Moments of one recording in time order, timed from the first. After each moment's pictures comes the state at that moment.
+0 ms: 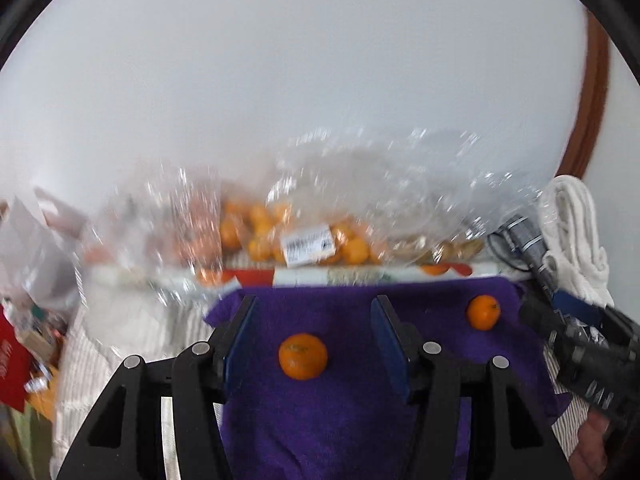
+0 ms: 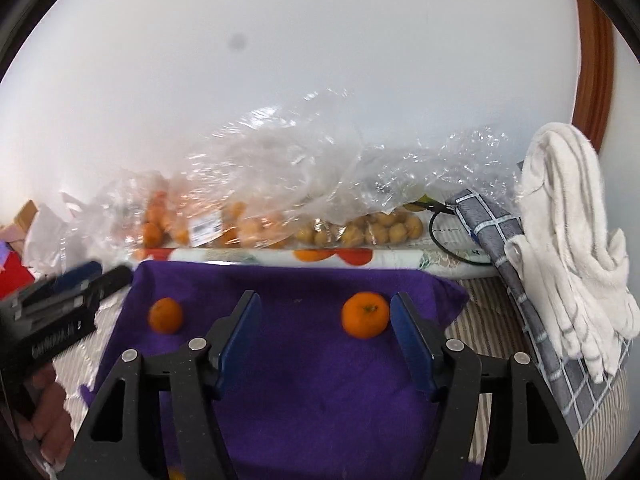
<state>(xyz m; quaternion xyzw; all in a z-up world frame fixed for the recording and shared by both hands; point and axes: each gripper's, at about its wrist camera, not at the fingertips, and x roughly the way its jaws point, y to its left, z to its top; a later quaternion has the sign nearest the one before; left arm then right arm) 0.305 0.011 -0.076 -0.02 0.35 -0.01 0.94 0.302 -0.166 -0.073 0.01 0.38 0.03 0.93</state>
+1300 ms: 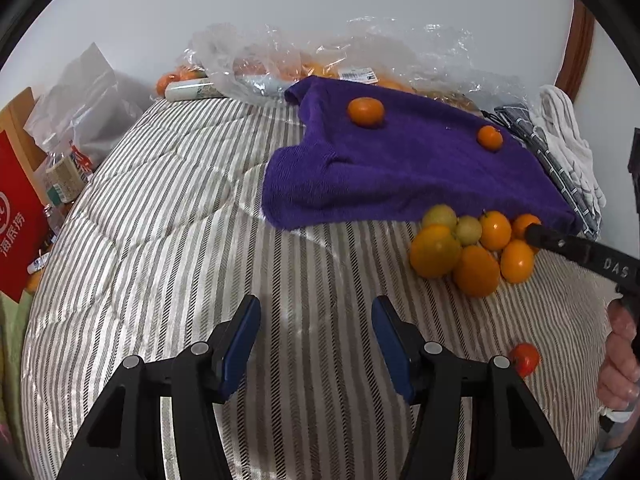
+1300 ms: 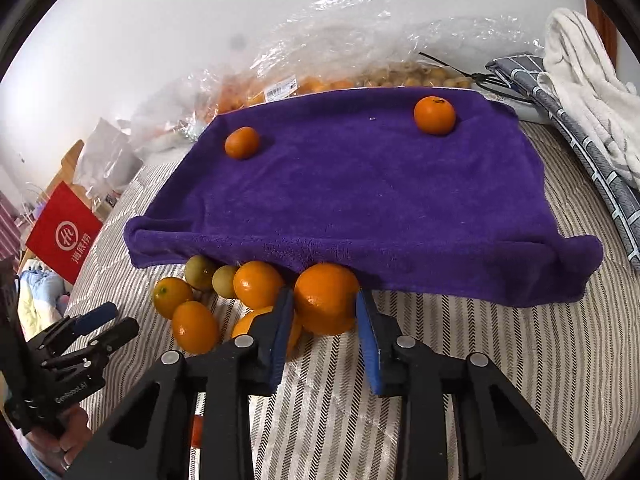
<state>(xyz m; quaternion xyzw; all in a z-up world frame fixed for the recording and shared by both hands) 0.123 0.070 -0.183 -0.06 0.44 0.00 0.90 0.179 -0.143 -0.162 0.04 0.45 0.11 0.88</state>
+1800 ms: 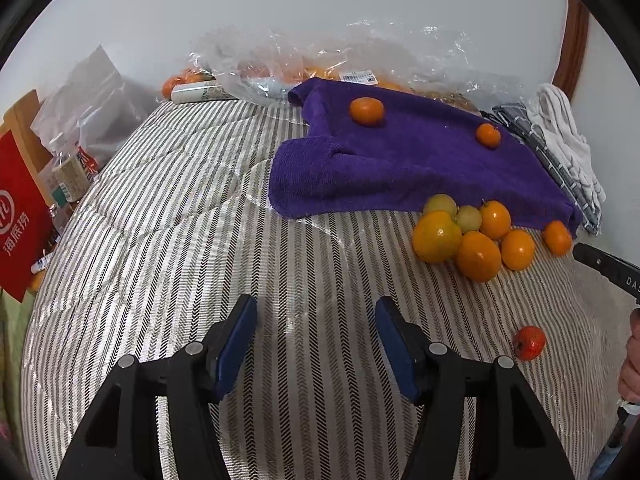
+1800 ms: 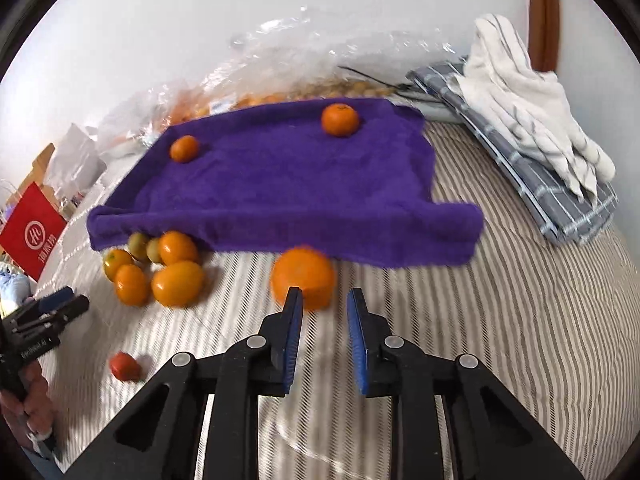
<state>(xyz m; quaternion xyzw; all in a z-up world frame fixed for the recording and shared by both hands) 0.112 0.070 -0.187 -0.05 0.43 0.00 0.90 0.139 -0.208 -0.158 0.02 0.43 0.04 0.90</state>
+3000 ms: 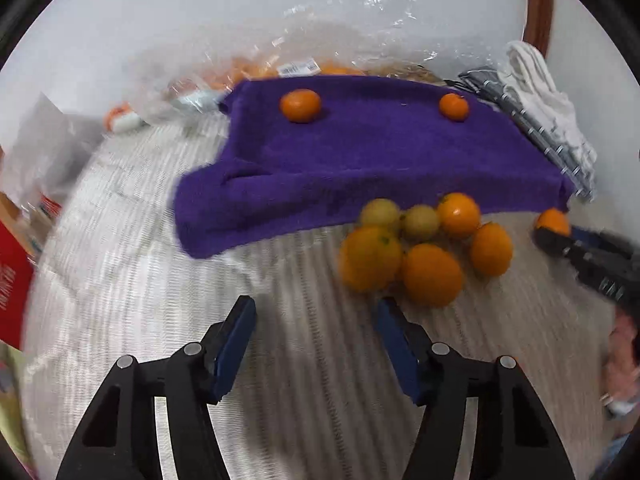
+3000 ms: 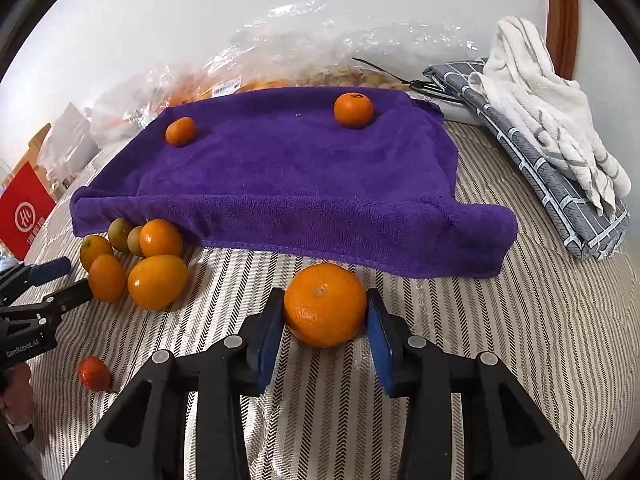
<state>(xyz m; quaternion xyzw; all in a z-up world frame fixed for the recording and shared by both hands) 0.149 0.022 -0.185 0.00 0.44 -0.04 0.90 0.157 -0.192 -0.179 -0.02 0.42 0.04 0.91</state>
